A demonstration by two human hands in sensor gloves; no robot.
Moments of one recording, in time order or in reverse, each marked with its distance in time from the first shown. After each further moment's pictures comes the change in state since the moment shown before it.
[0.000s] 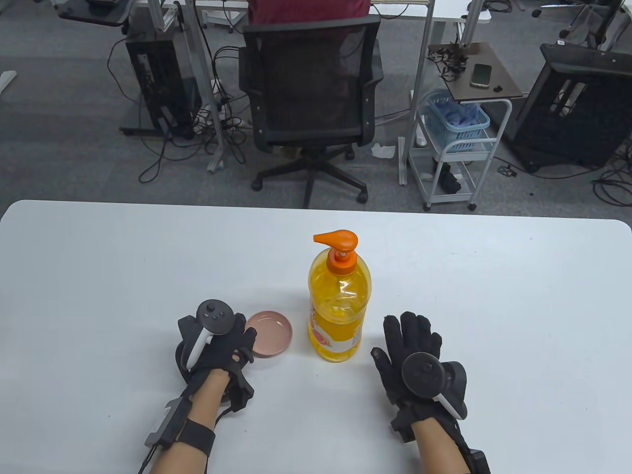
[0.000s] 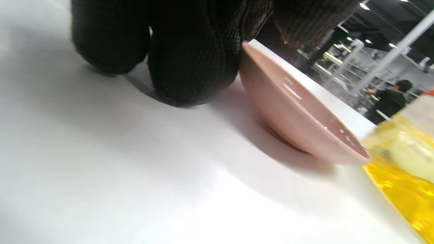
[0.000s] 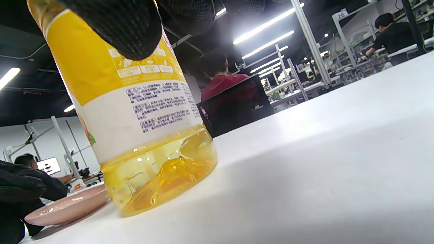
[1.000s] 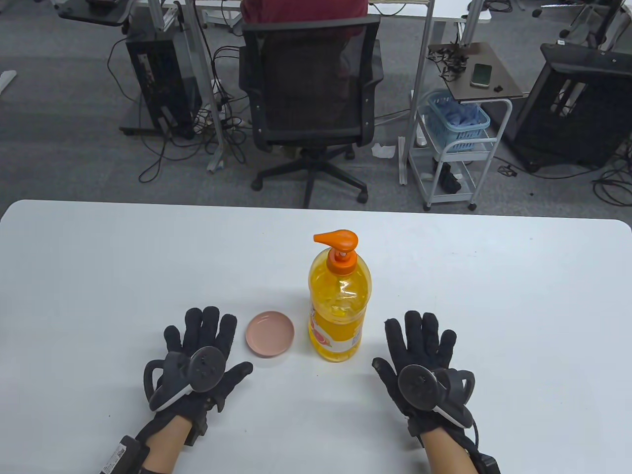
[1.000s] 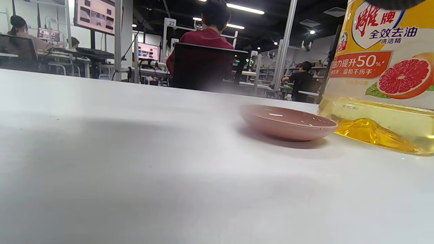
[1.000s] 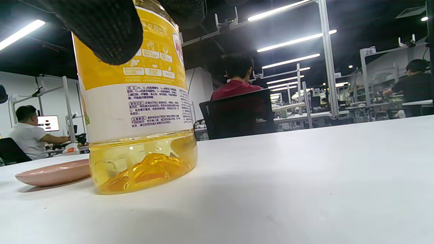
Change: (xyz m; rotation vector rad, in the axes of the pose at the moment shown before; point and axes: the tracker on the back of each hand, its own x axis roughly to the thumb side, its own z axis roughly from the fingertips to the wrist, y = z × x) left_hand -0.013 0.019 0.074 0.221 -0.356 -0.447; right_hand 0.010 -0.013 0.013 0.004 -0.091 0.237
